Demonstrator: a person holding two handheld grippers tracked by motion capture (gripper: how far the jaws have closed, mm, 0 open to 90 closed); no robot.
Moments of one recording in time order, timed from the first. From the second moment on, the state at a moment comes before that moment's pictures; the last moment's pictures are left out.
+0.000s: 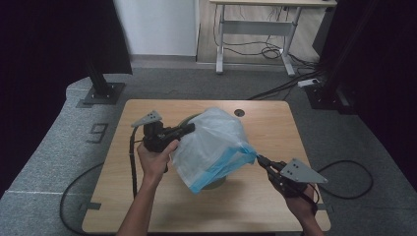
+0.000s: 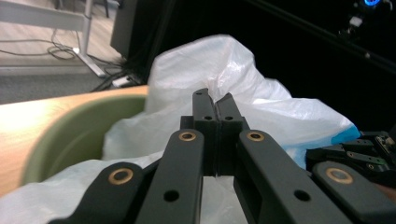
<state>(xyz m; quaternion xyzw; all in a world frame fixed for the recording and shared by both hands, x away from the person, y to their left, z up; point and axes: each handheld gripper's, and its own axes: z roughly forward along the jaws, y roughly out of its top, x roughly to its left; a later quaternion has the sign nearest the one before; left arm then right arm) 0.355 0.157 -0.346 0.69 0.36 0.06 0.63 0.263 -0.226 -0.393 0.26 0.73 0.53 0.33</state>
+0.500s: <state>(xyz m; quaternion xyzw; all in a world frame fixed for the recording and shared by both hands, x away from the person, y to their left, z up) 0.349 0.205 -0.350 0.65 0.39 0.08 0.64 0.265 -0.244 -0.395 0.28 0.73 0.51 0.35</state>
